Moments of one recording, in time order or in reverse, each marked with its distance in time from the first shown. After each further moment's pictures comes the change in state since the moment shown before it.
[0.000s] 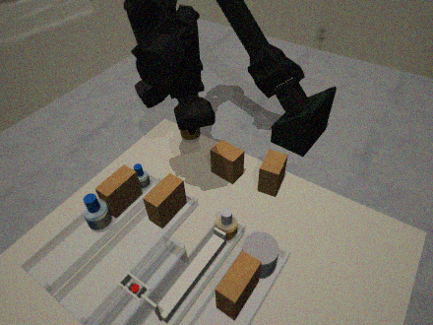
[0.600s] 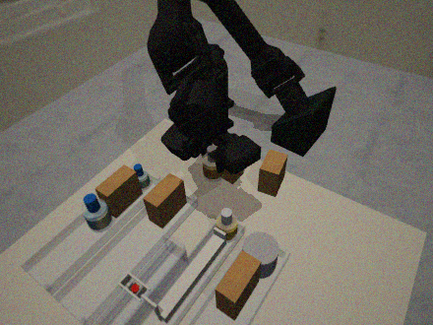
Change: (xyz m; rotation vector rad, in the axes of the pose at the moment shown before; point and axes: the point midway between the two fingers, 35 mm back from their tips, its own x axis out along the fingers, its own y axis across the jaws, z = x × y) arm 0.024 0.092 -0.023 -0.403 0.004 0.005
